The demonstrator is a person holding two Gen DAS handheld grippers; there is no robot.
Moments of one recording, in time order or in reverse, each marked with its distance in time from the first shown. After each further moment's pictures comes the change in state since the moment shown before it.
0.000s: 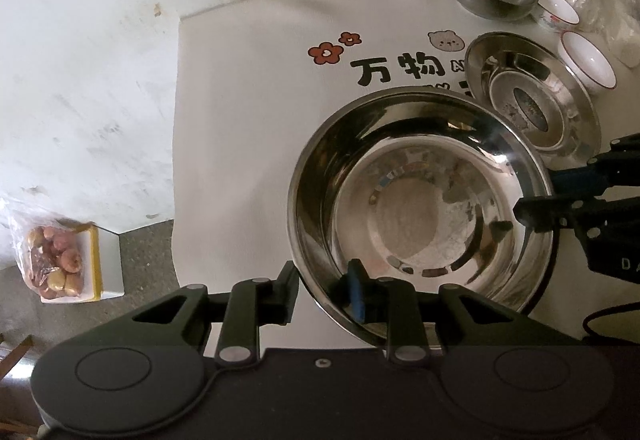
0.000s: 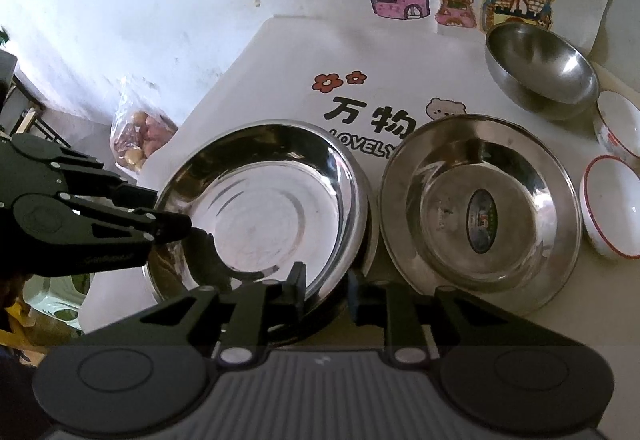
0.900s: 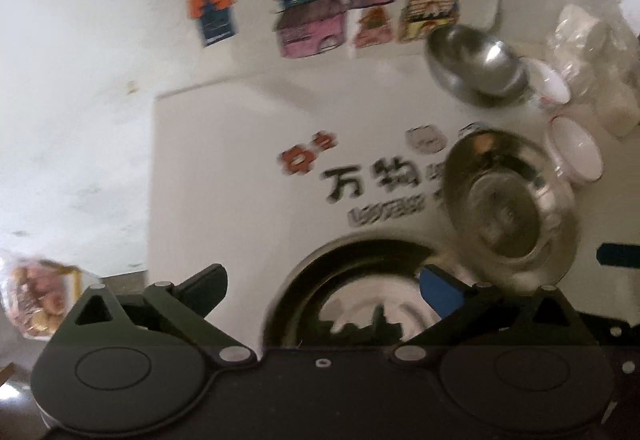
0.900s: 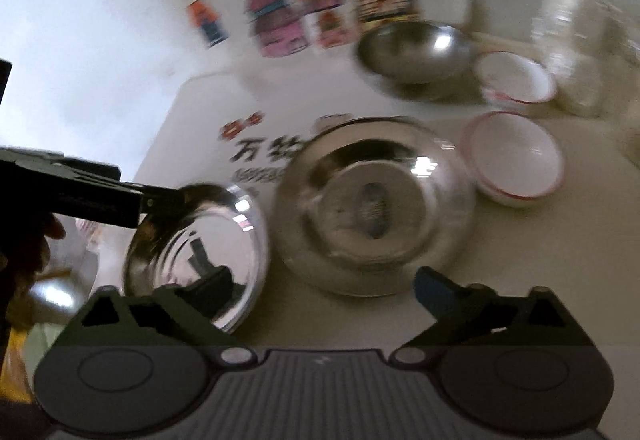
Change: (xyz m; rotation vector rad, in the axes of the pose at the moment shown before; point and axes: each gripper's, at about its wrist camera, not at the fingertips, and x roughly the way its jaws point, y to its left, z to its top) left arm -0.003 -0.020 0.073 -0.016 -0.124 -0.064; right arm -0.045 -0.062 -0.022 0.287 -0.135 -0.094
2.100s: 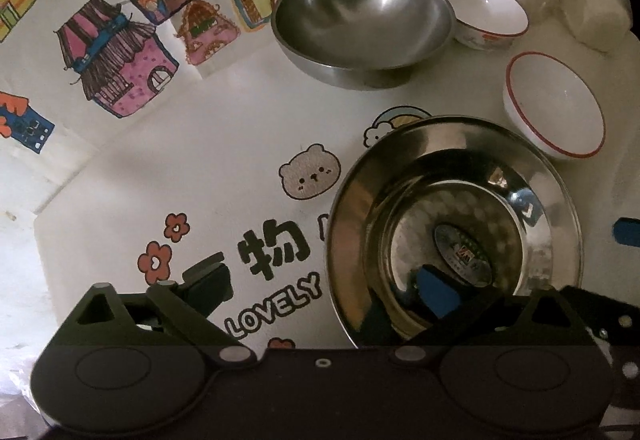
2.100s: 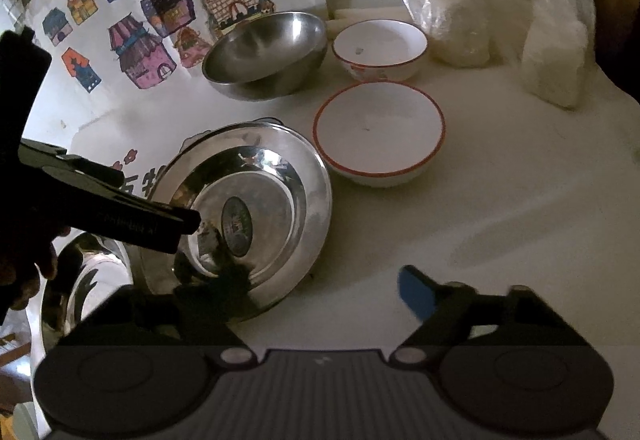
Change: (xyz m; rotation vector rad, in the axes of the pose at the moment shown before) left arm 0.088 -0.099 0.048 0.323 0.103 0.003; right arm 0.023 -0.066 -0.004 0.198 -0.019 -0.163
